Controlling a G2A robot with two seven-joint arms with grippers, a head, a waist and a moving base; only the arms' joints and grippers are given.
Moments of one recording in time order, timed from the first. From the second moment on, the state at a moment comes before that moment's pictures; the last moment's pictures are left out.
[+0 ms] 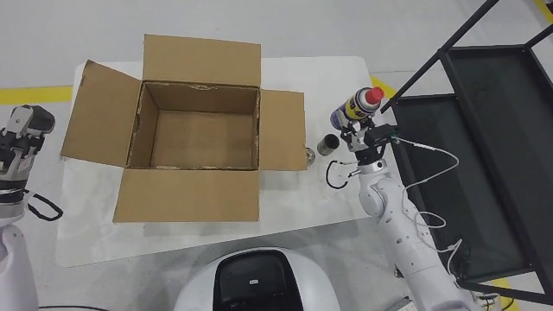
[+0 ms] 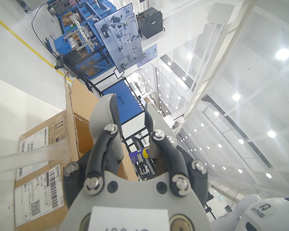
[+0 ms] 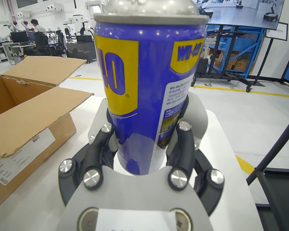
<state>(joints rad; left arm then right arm) 1.55 -1.15 -2.01 -1.73 -0.33 -0.48 -0.65 -1.32 -1.29 1.40 -1.20 -1.28 -0.23 -0.65</state>
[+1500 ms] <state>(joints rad) 1.55 -1.15 -2.01 -1.73 -0.33 -0.48 -0.65 -0.90 -1.38 1.22 -0.53 -1.15 -0.30 -0.67</state>
